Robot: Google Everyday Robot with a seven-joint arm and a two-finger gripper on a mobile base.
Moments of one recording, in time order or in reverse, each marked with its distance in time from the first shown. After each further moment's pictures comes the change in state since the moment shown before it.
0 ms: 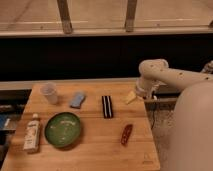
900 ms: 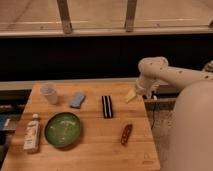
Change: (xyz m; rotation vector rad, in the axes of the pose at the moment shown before) arm -0.009 0.013 -0.019 0.005 0.004 -0.038
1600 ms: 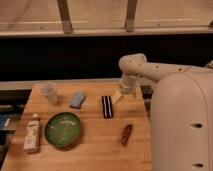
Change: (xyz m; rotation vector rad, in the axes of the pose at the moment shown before) arm -0.021 0.068 0.033 -0.006 0.122 -0.152
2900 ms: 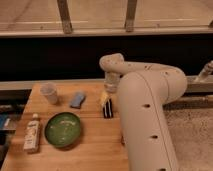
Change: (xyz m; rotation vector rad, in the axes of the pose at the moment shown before) arm -0.045 0.043 0.035 -0.005 0.181 -0.153
